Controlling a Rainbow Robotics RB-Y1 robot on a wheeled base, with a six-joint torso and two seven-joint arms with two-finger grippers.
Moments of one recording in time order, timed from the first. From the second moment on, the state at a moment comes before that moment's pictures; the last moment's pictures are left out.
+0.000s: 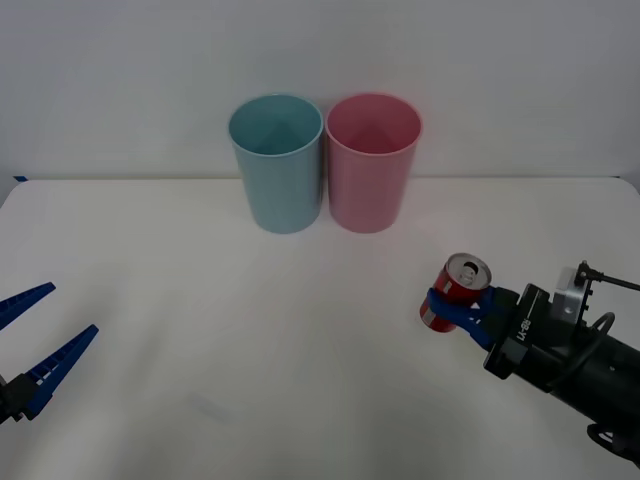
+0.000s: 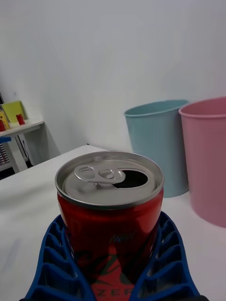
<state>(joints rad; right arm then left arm) 0.19 -0.46 -0.03 -1.78 0.97 -0.95 0.05 0.35 0.40 0.52 -1.66 -0.96 -1.22 0.00</state>
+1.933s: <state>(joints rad) -0.58 -0.57 0.34 -1.61 1.14 -0.42 -0.37 0.35 0.40 0.52 -1.66 -0.96 -1.22 0.00</state>
